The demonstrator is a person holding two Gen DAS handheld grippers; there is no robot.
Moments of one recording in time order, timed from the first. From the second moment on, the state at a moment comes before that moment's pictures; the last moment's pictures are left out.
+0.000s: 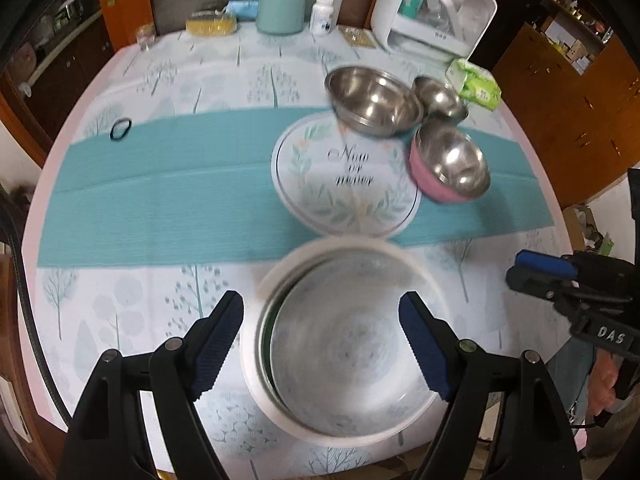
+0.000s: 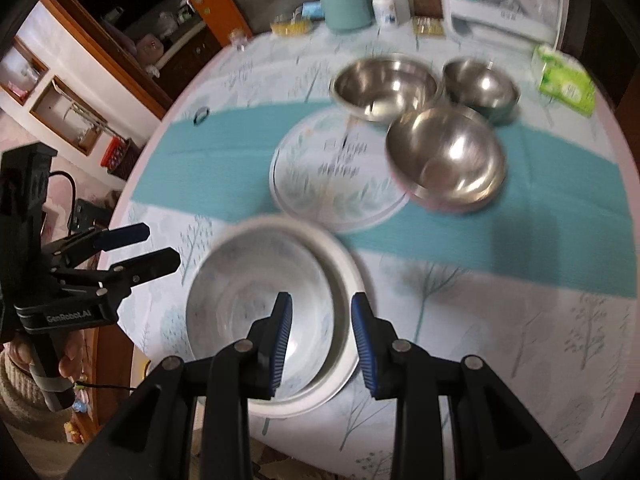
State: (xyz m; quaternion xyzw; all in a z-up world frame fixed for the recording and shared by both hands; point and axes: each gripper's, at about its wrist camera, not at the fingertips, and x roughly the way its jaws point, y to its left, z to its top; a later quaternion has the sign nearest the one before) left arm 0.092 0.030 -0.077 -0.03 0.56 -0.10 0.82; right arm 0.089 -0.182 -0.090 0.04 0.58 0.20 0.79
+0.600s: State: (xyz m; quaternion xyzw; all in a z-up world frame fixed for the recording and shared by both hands) left arm 0.175 0.007 0.008 -0.01 0.49 -0.08 0.87; right arm 0.151 -0.242 -0.007 0.04 0.49 0.16 0.85
